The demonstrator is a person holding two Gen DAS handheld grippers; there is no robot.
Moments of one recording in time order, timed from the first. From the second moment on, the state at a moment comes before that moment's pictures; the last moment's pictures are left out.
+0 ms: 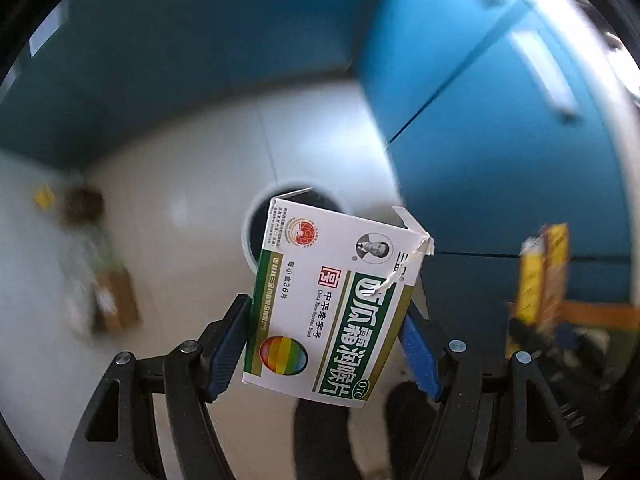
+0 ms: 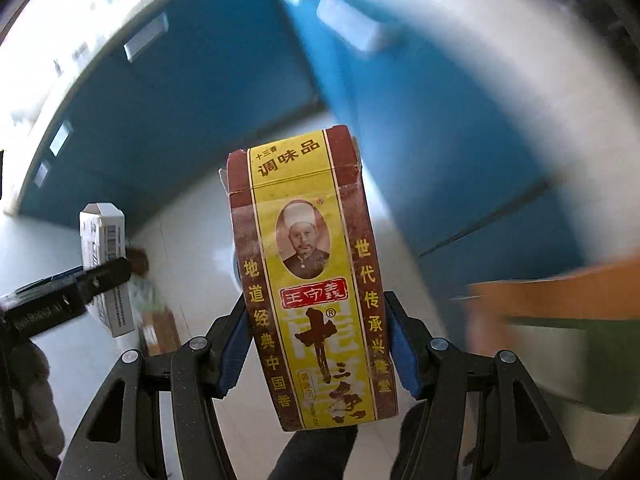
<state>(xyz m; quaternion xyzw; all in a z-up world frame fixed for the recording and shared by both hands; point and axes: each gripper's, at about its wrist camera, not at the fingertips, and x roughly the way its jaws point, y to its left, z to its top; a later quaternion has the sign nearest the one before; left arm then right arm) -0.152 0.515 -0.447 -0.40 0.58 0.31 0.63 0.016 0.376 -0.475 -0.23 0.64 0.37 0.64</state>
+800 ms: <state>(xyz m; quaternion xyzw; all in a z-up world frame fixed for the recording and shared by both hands) -0.180 0.588 -0.739 -0.49 0.62 0.30 0.54 -0.026 0.488 -0.829 -0.32 0.71 0.36 0.50</state>
